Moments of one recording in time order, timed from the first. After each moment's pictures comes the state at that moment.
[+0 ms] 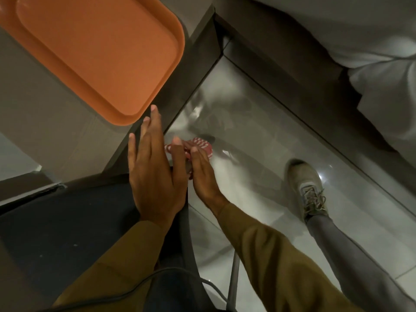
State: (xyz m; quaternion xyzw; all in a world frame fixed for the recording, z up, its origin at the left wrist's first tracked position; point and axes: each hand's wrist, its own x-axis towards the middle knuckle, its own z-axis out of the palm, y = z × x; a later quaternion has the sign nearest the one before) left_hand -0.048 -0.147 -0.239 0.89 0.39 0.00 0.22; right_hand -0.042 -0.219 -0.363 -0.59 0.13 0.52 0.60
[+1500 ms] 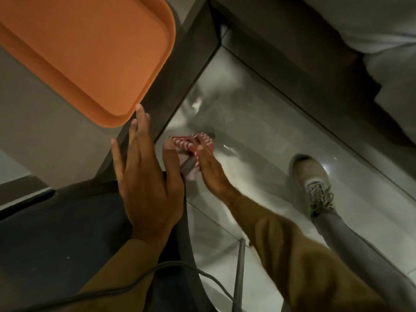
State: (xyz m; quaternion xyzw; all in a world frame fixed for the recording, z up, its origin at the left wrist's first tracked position) left_hand -0.050 -0.152 -0.240 0.89 0.40 0.00 0.21; right_hand -0.024 -0.237 -0.388 -0.59 0.10 0.56 0.58
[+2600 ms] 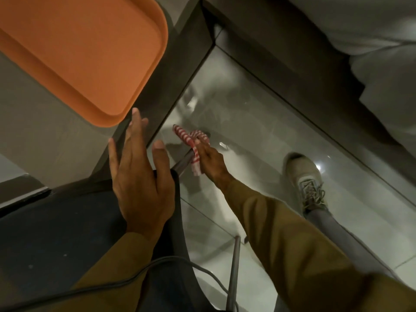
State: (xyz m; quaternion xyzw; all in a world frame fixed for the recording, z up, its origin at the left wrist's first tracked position) left_hand -0.050 -0.148 -0.241 0.88 0.41 0.01 0.24; right_hand -0.005 -0.232 -0.410 -0.64 0.15 0.57 0.49
